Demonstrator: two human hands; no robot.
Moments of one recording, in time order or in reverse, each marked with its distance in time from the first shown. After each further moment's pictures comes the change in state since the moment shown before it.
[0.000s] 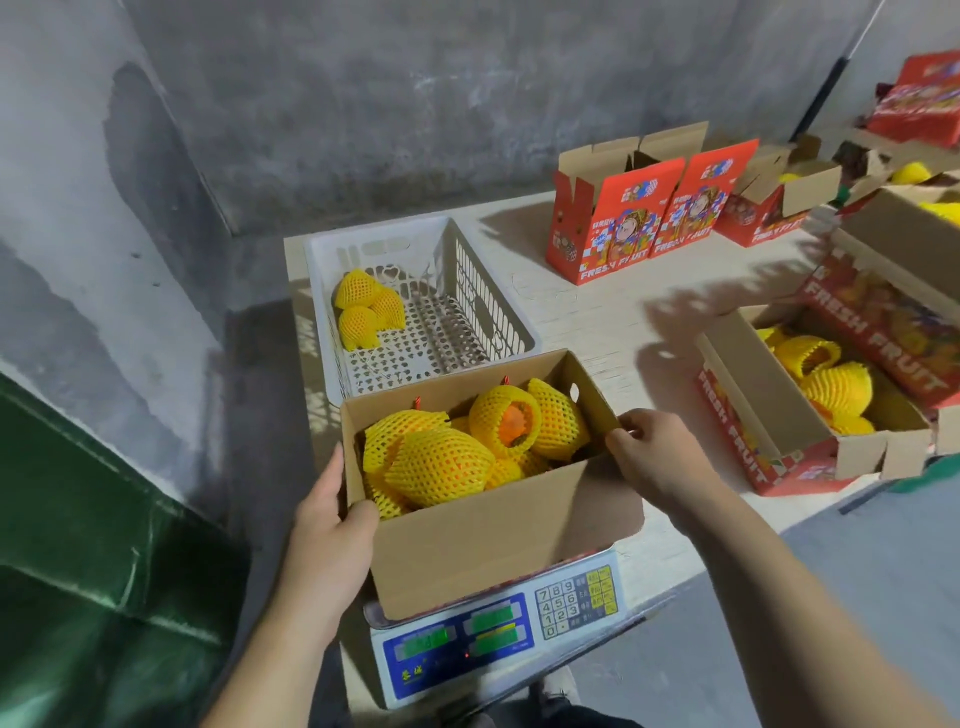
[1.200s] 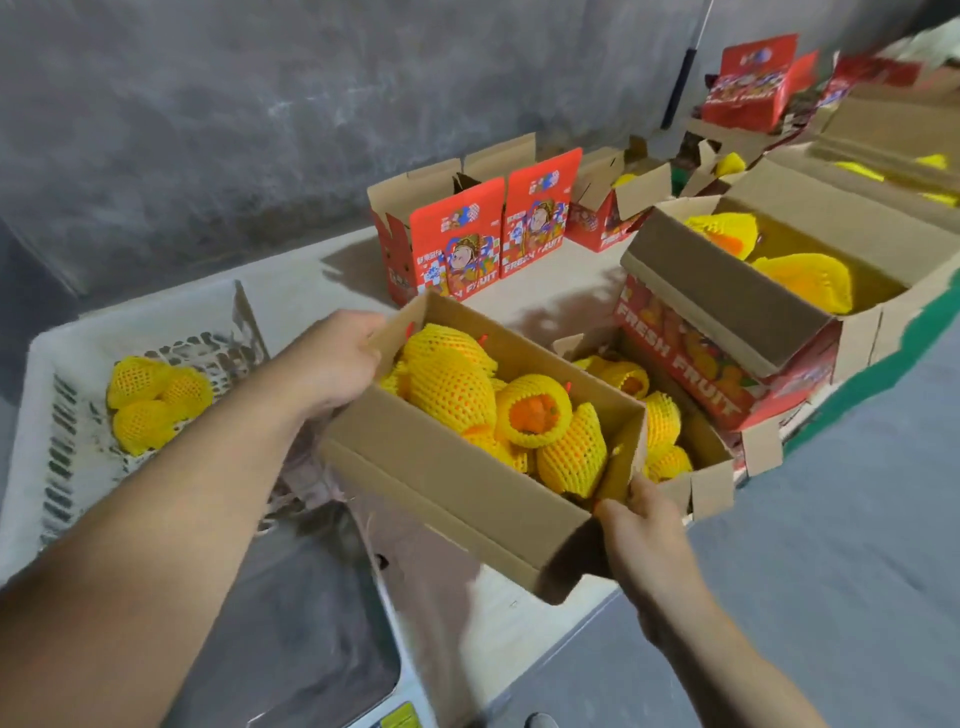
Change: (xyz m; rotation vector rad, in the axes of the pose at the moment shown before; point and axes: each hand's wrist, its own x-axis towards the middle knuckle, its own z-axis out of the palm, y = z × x) left_hand 0.144 0.235 0.307 0.698 -0.343 0.498; right_hand 0.072 0.169 -0.137 0.560 0.212 0.202
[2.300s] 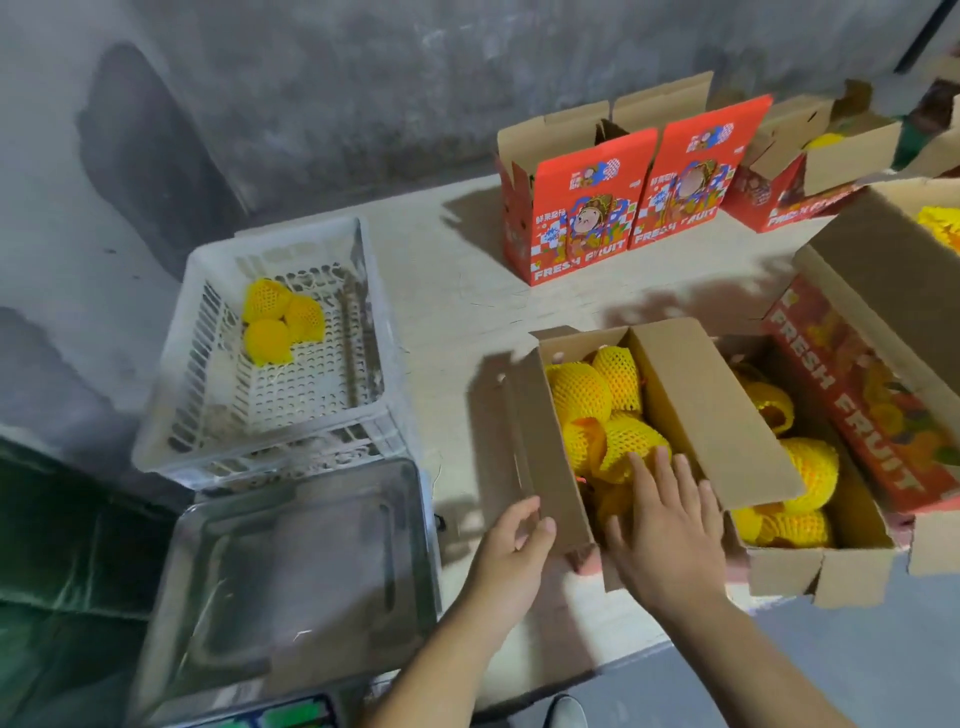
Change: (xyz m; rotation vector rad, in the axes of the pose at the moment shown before) left_hand -0.113 -0.021 0.220 -0.709 -0.043 -0.534; right_hand 0.099 0.051 0.046 -1.088 -0.168 -0.490
